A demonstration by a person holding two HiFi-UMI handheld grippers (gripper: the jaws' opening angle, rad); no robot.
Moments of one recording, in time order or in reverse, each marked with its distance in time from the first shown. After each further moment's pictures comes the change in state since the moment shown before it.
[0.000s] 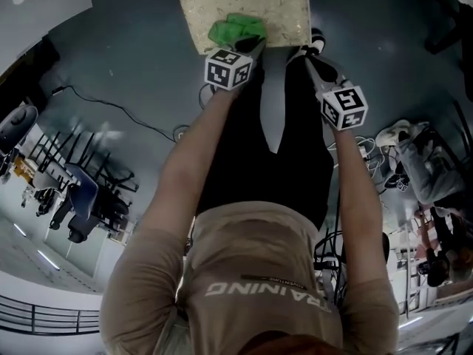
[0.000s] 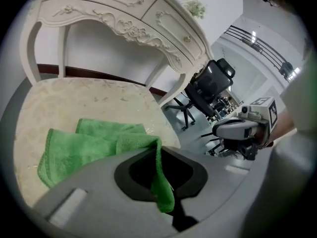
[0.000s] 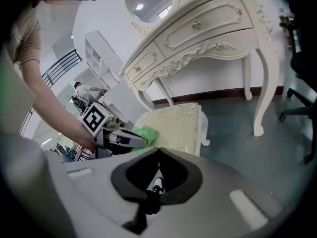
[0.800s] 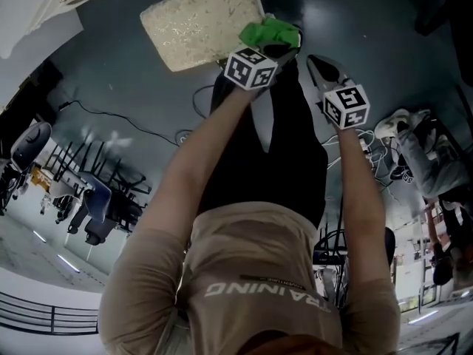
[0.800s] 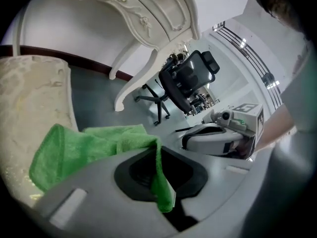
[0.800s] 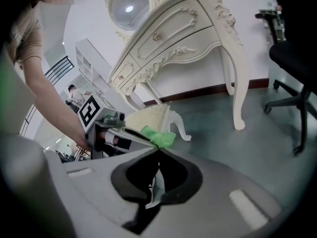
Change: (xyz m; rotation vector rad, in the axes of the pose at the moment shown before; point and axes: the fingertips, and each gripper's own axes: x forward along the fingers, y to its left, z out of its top) left arm 0.129 -0.160 0.044 0.028 0.116 -0.290; right arm -0.073 -0.108 -0.008 0.075 -0.001 -0.032
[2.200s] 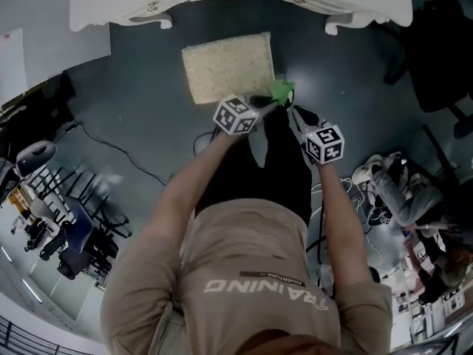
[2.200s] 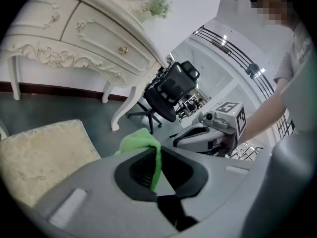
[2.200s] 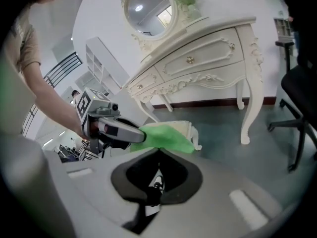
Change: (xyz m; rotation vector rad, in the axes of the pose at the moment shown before) left arm -0.165 -0.098 0.056 0.165 -0.084 -0.023; right arm -0.071 0.123 0.079 -0.080 -0.004 0.024
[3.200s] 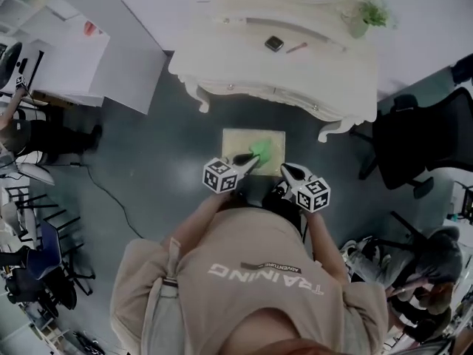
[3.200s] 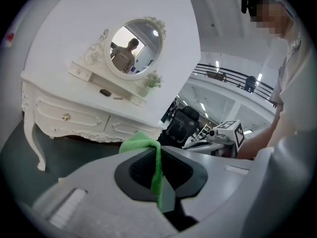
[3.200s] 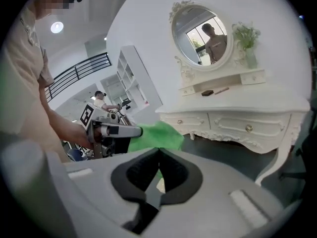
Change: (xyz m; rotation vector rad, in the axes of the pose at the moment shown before) left arm -0.323 -0.095 0.100 0.045 -0.484 0.190; right arm -0.066 0.258 0.173 -0.249 -0.155 0.120
